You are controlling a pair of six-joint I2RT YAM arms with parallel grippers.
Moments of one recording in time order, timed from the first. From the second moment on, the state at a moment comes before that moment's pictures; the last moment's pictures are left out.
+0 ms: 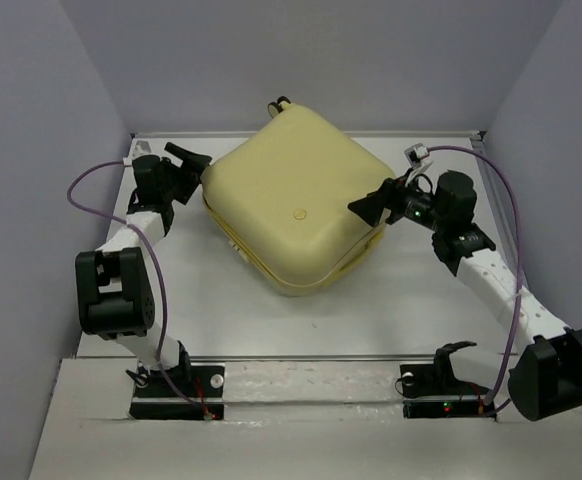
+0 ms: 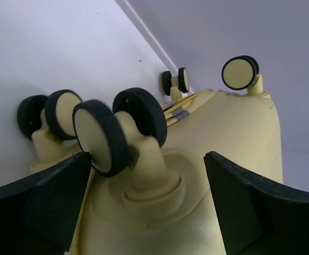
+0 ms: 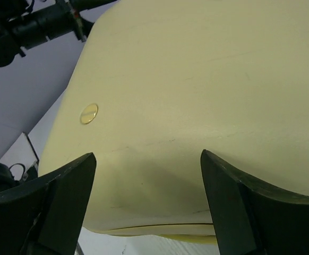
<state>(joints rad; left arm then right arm) 0.07 1.57 0.97 0.26 0.25 -0.99 0.24 1.16 0.87 0.13 -0.62 0.39</state>
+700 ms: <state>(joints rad) 0.08 1.89 1.09 0.61 0.34 -1.32 0.34 1.05 0.77 0.12 -0.59 0.35</state>
